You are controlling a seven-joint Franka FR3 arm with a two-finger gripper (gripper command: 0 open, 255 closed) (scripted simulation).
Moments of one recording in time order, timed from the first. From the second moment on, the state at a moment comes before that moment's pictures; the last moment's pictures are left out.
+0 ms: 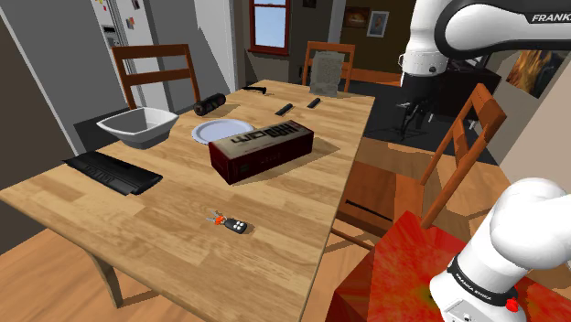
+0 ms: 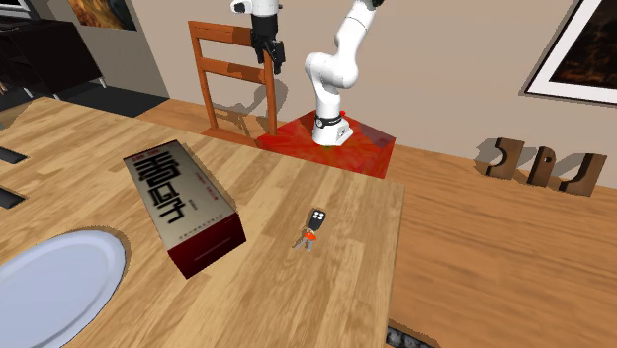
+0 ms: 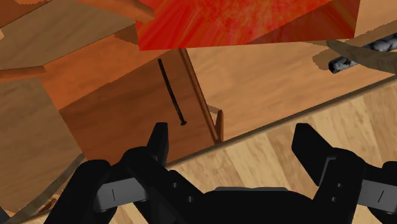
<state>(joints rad) -0.02 -0.78 0.02 -2.42 -0.10 1.56 0.07</state>
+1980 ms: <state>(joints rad) 0.16 0.03 0.37 -2.03 -0.03 1.99 0.45</state>
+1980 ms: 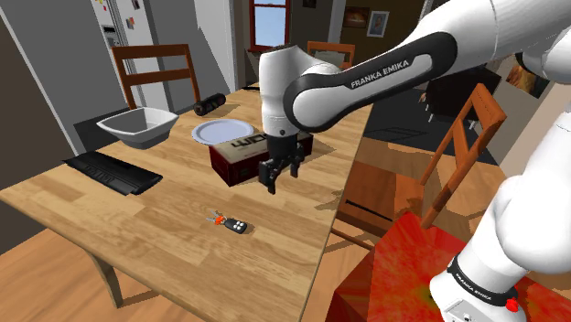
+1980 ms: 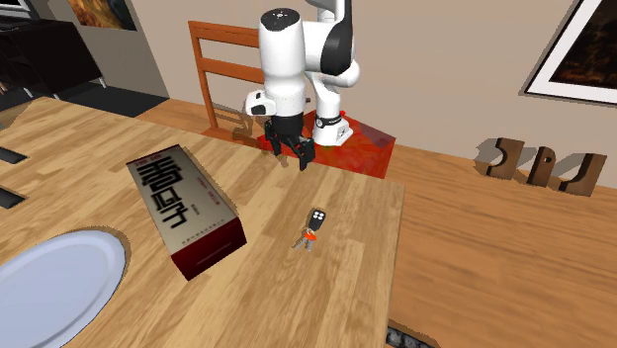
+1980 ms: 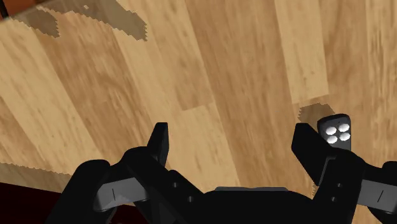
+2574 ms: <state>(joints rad) 0.27 0.35 0.41 -1.73 -0.15 2.00 0.57</state>
